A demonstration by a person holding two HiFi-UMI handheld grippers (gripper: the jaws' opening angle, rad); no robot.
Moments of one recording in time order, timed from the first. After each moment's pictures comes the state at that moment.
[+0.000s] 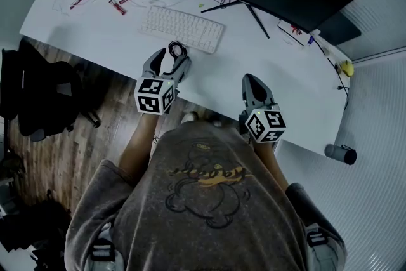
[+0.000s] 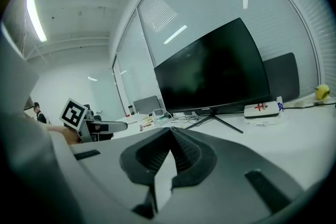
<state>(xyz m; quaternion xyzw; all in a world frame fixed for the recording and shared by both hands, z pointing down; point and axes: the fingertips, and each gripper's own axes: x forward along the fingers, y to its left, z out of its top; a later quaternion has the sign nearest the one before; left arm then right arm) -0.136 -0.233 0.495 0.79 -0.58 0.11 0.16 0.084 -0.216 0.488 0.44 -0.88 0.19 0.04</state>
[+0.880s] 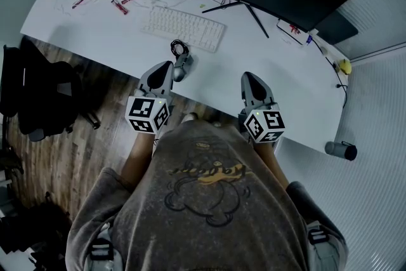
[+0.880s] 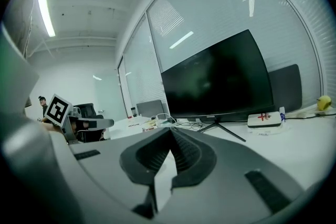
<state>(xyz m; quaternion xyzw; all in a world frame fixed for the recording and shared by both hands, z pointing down) -0.147 -0.175 0.452 0.79 -0.60 0.04 0.12 0.072 -0.201 0.468 0.44 -0.89 0.15 0.03</state>
